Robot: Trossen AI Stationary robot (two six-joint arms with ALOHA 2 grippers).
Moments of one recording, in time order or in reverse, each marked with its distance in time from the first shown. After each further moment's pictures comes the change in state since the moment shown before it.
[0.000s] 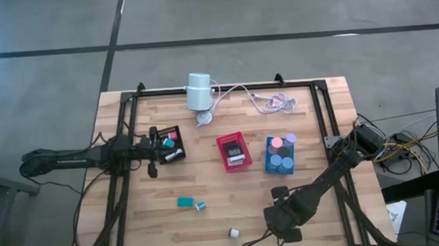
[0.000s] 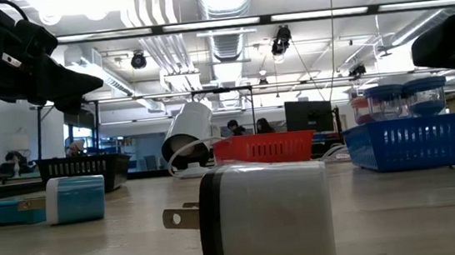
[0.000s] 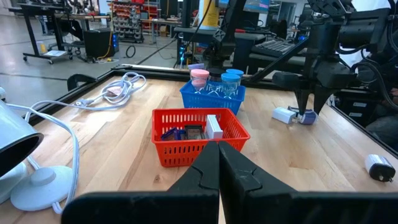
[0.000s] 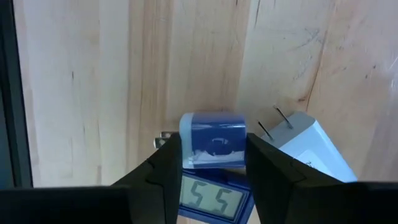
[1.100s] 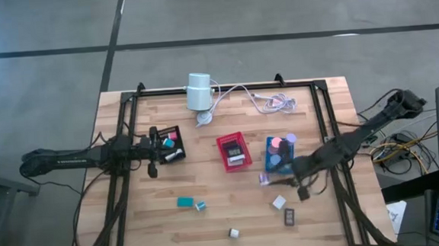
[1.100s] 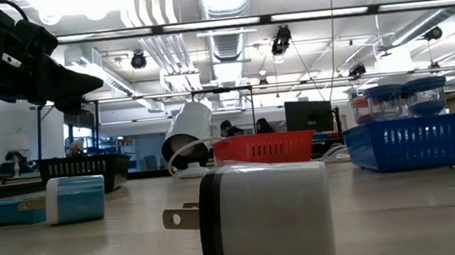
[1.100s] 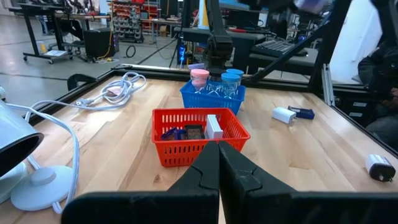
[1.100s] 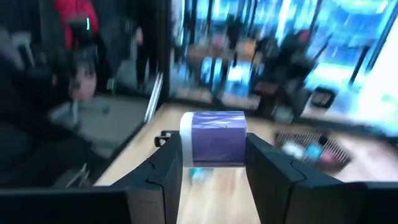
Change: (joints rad) left arm 0.000 0.000 0.000 0.000 0.000 0.000; right arm -0.200 -0.871 -0.657 1.066 0.276 -0.628
